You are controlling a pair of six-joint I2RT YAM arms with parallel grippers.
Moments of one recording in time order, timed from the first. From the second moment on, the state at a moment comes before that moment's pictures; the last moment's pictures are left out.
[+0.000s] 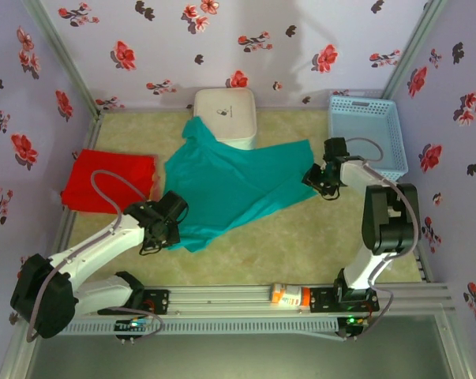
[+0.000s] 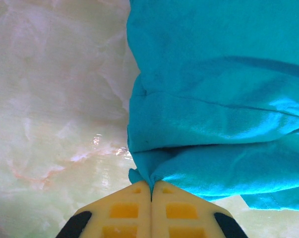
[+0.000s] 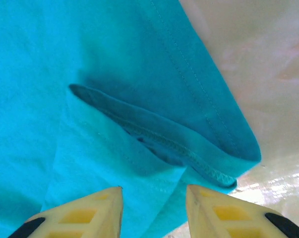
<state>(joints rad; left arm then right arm) -0.67 1.14 0.71 -1.00 -0.21 -0.83 0.08 1.71 1.06 -0.54 -0.24 0.58</state>
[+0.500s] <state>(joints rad) -0.67 1.12 0.70 -1.00 -0.20 -0.83 0.08 1.76 1.06 -0.49 -0.27 0.59</state>
